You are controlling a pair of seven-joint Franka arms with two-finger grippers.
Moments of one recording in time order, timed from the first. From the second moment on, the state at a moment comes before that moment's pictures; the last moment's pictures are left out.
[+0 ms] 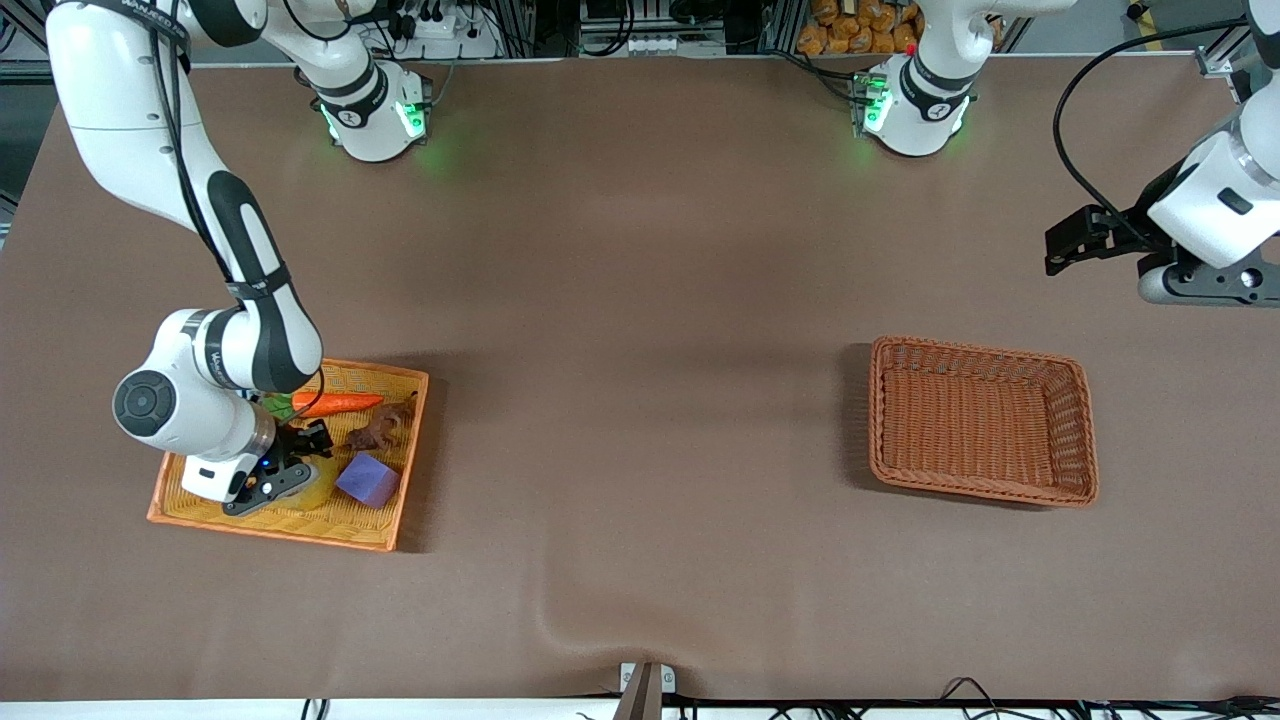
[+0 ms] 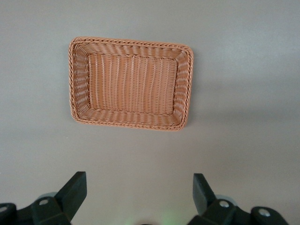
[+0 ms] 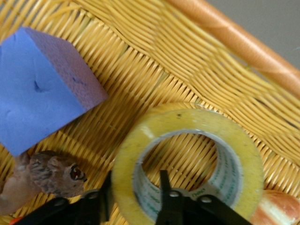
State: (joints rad) left arm -0.15 0.07 0.02 -1.49 0.01 1.49 -0.06; right arm 0.08 0.64 -0.10 -1.73 0.08 2.35 -0.54
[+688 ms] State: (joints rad) left arm -0.20 0.10 0.02 -1.47 0.01 1.49 -0.08; right arm 0.20 0.57 -0.07 -1.32 0.14 1.76 -0.34
